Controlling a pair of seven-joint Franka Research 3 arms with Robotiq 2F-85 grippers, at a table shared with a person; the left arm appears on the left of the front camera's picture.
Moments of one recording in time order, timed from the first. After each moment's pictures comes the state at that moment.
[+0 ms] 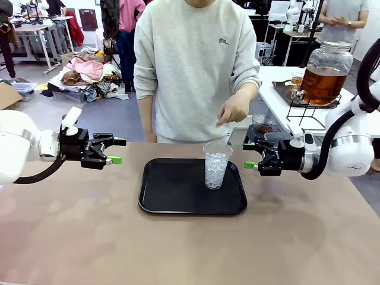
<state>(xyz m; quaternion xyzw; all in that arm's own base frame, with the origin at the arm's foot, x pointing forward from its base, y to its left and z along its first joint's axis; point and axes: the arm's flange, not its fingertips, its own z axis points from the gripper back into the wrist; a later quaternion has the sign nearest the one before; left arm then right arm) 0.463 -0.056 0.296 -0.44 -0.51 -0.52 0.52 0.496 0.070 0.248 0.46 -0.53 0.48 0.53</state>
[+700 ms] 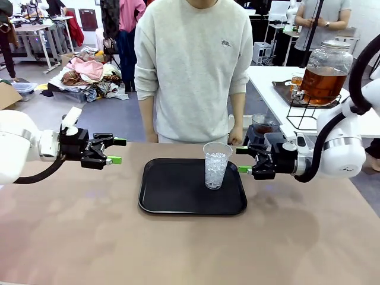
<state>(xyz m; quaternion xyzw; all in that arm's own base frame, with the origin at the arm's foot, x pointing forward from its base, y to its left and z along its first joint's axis) 0.463 -0.056 0.296 -0.44 -0.51 -0.52 0.52 0.490 0.093 0.239 0.48 -0.51 0.49 0.53</state>
